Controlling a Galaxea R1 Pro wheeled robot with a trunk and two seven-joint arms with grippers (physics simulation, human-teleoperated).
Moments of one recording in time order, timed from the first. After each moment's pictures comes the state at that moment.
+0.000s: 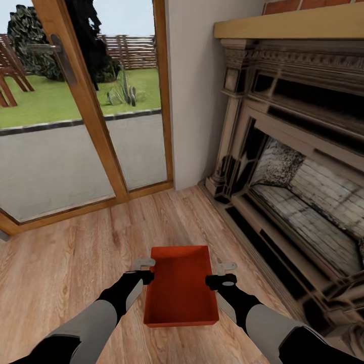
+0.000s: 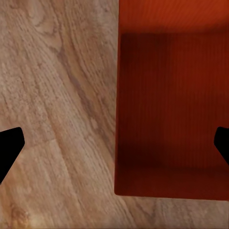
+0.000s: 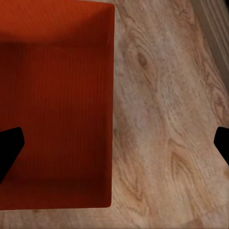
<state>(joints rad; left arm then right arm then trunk) -0.78 -0.13 -0.02 -0.32 0.04 0.27 0.22 -0.79 0.12 0.58 -0.19 -0.46 0.04 -0.28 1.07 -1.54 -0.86</state>
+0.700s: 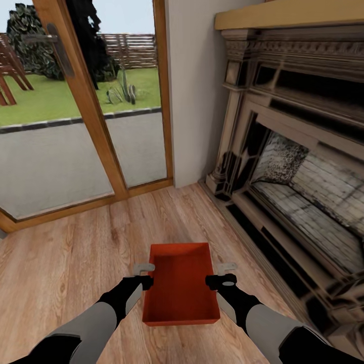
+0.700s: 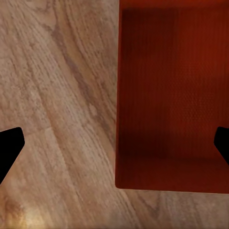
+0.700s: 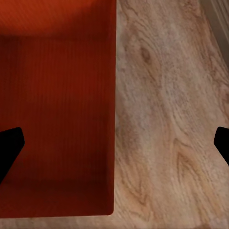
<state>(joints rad) -0.78 -0.13 -0.01 -0.26 0.05 0.26 0.22 -0.79 0.12 0.58 -0.19 -0.46 0.04 -0.28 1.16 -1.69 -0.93</state>
